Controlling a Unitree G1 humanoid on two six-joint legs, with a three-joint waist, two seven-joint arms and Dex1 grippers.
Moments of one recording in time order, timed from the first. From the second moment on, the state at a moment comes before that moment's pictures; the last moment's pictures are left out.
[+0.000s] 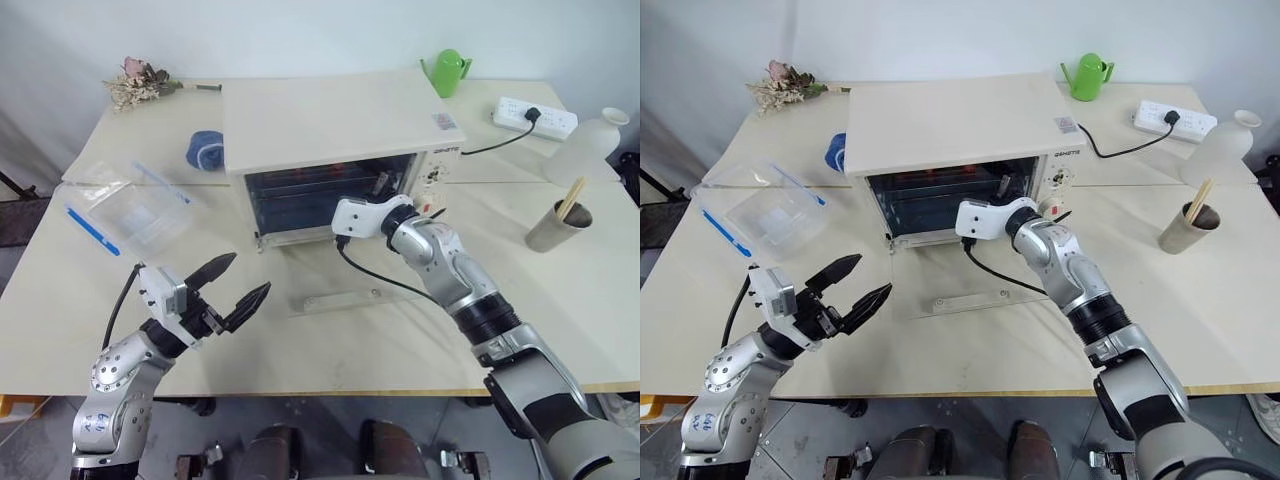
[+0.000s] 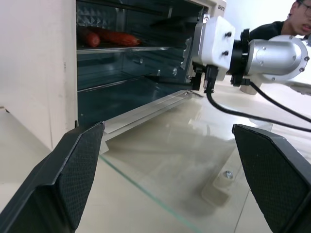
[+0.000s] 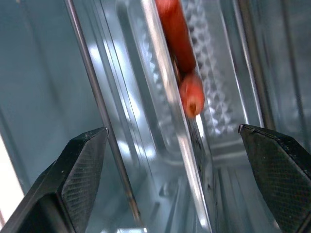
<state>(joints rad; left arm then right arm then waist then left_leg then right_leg) 0.05 0.38 0.22 -0.36 -0.56 0.19 -0.67 -0.84 -0.38 0.38 0.41 -0.68 -0.09 0.17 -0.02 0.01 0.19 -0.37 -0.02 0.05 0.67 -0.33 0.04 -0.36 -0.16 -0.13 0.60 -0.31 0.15</state>
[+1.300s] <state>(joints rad) -0.43 0.43 0.17 0.03 -0.56 0.21 -0.83 -0.74 -0.44 0.39 0.20 -0.76 -0.13 0.24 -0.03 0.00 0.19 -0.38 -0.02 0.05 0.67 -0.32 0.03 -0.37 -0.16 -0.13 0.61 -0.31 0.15</state>
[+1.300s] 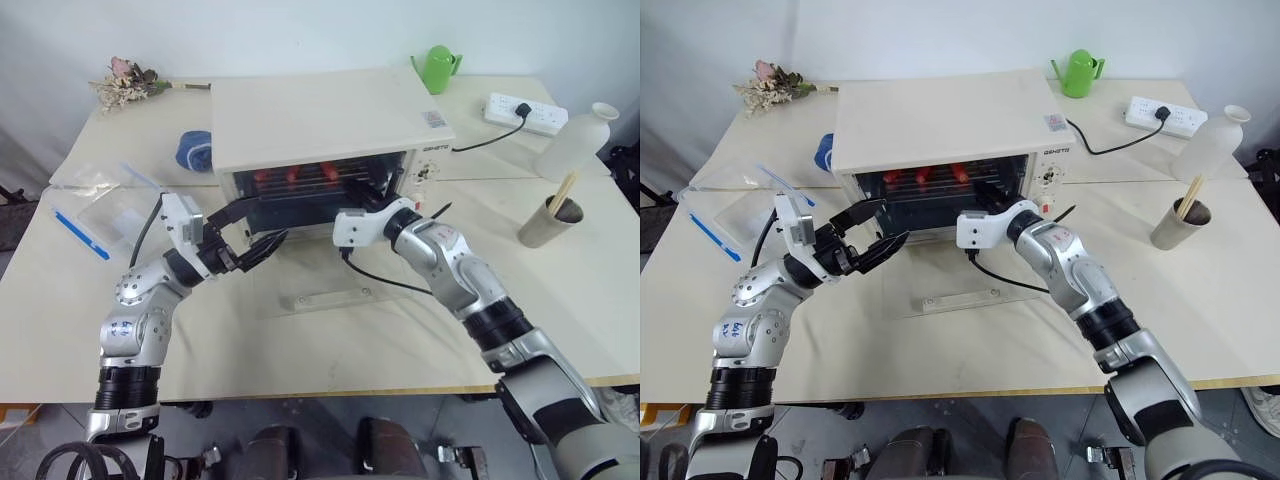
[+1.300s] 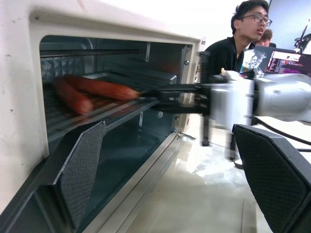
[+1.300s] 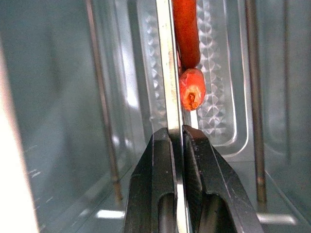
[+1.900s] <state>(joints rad) -0.33 0.53 0.27 -0.06 -0.74 0.56 -0.78 -0.23 -0.60 0.25 -0.35 -0.69 -0.15 0.41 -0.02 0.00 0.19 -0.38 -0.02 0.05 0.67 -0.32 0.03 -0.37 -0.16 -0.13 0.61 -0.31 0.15</state>
